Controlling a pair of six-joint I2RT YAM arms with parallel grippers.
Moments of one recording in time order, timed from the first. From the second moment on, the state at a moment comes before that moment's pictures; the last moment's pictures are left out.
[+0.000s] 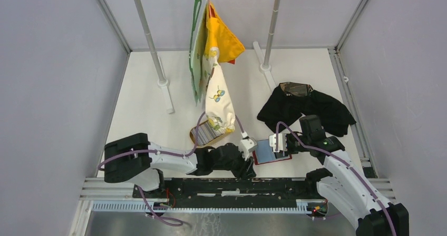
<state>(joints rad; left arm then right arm) -1.29 1.48 0.56 0.37 0.09 -0.48 0.30 0.76 0.44 -0.65 -0.64 -1.21</state>
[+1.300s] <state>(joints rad) -1.85 1.37 0.61 0.00 -0.87 -0.52 0.30 0.76 0.44 -0.65 -0.65 -1.21</state>
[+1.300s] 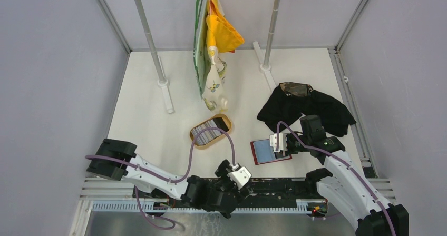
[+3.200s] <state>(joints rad) -0.66 0.76 0.44 -0.34 -0.20 -1.01 0.30 0.80 0.44 -0.65 -0.65 -1.21</state>
